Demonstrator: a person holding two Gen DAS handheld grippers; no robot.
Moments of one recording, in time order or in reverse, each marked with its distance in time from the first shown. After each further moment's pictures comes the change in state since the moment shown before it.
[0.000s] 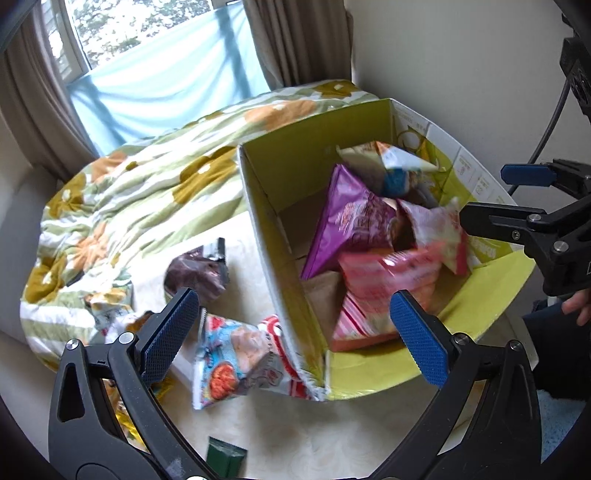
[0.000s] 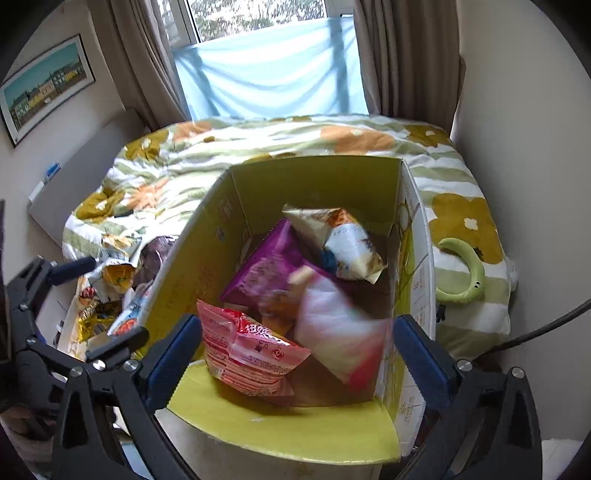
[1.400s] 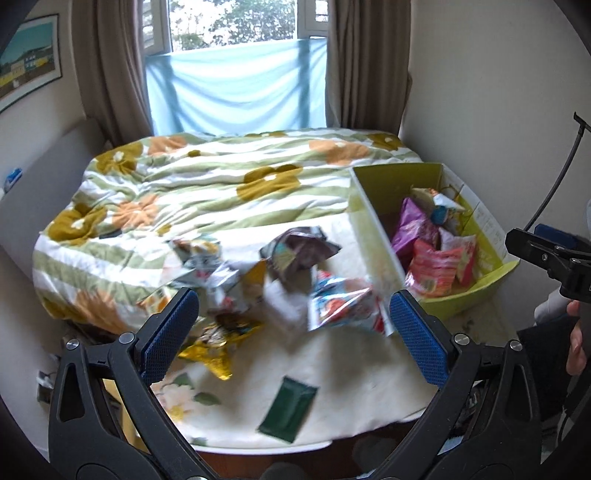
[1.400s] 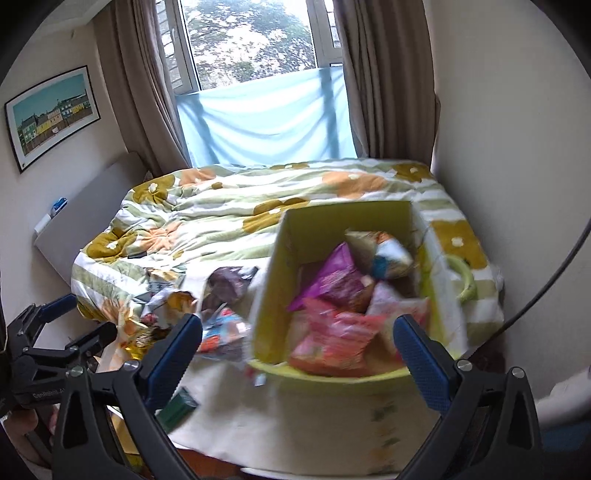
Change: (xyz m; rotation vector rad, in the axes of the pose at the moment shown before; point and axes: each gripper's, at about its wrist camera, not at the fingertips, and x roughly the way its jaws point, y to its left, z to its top) left arm -0.135 0.149 -0.102 -0.251 -0.149 0.031; right arm -0.084 0.138 -0.036 0.082 -0.175 -0.067
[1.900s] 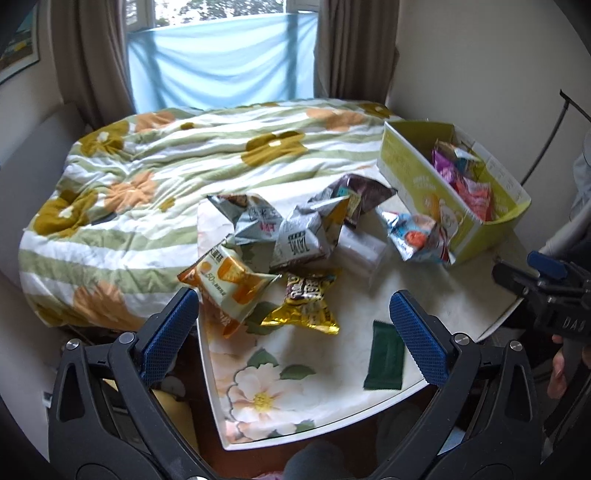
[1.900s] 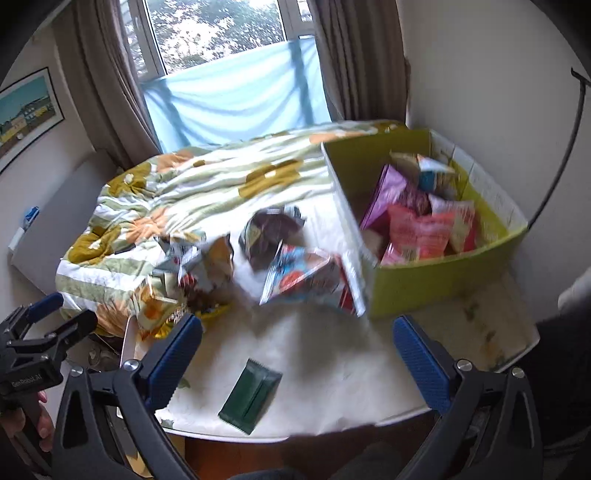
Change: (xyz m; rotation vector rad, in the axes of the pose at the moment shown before) left arm 0.030 0.142 -0.051 0.084 0.098 -0.118; right arm 0.048 0.132 -0.089 0.140 0.096 -0.149
